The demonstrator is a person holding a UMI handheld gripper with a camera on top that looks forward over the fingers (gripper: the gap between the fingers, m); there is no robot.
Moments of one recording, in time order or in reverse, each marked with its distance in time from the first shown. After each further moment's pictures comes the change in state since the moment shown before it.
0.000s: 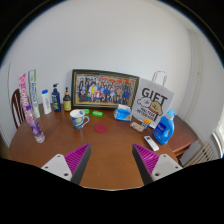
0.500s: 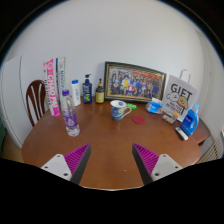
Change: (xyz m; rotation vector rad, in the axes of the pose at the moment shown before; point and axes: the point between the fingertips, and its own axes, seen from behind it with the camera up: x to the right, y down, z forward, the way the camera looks) arm -0.203 0.049 -0.021 -0.027 -0.144 -0.016
